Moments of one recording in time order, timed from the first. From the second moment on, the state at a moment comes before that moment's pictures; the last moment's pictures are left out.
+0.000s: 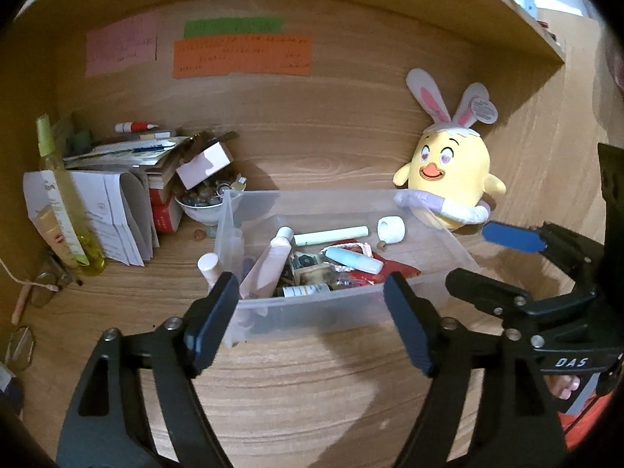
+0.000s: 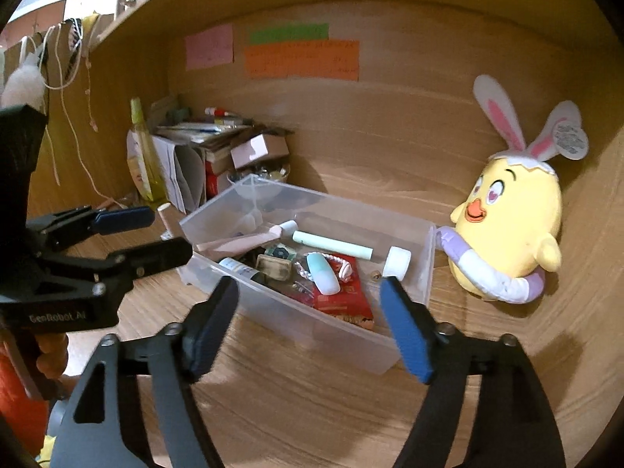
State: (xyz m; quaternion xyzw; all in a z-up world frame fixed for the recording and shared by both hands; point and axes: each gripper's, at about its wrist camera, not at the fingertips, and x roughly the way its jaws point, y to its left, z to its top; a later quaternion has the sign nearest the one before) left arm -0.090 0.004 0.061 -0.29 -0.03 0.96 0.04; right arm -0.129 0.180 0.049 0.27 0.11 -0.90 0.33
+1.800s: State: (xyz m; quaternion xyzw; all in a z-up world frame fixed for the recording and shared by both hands) left arm -0.069 0.007 0.034 -0.30 -0.05 0.95 0.02; right arm -0.109 0.195 0.030 0.28 0.09 -0.89 0.35
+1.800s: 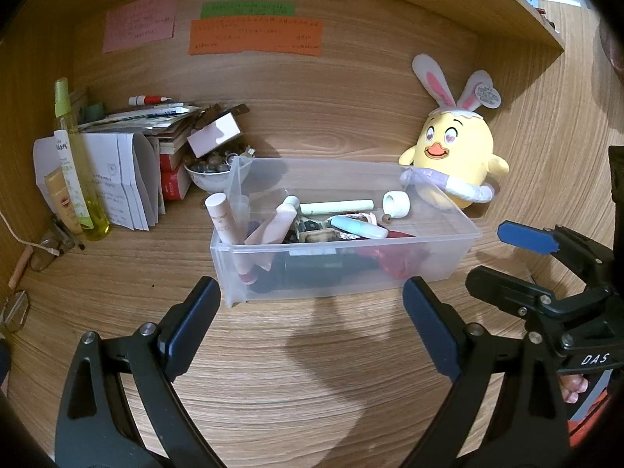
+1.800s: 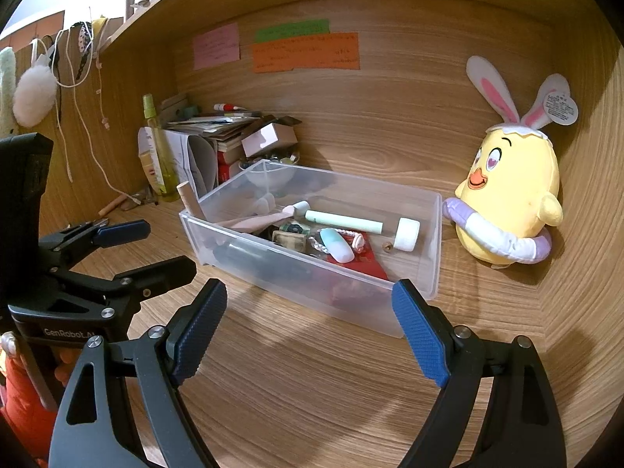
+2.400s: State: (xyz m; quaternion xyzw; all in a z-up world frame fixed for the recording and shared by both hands) left arm -0.067 0.007 0.036 -0.30 -0.05 0.95 0.02; right arm -0.108 0.195 0.031 0.28 0.10 -0.89 0.35
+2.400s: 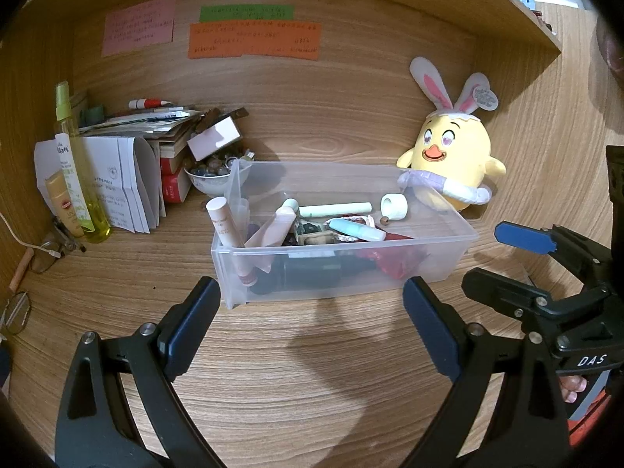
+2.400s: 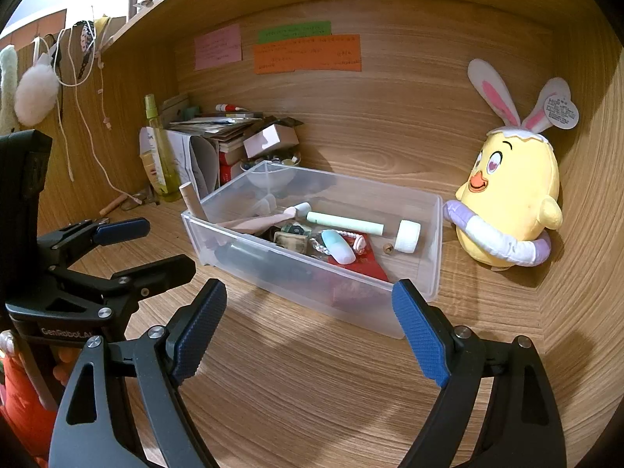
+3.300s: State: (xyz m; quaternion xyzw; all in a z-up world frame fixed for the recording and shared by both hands) left arm -0.064 0.013 0.034 -0.30 -0.05 0.95 0.03; right arm -0.109 0.195 0.029 0.28 0.10 -0.89 0.34
